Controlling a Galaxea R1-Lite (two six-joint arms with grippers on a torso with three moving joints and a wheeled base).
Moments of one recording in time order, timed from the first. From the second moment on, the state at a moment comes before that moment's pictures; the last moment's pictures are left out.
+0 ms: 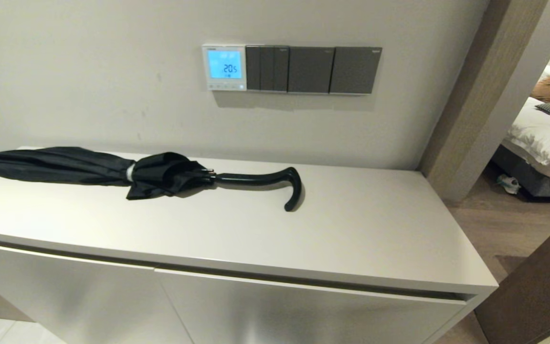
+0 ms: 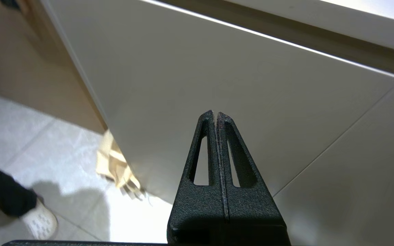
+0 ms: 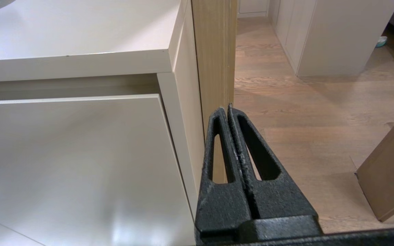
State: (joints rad) left arm -0.04 0.30 -0.04 -0.06 0.33 -0.13; right arm 0.00 0.01 0.00 0.00 0.00 -0.01
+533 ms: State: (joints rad) left arm -0.01 0.09 -0.05 0.06 0.11 0.03; right arm 0.00 0.01 0.00 0.00 0.00 -0.01
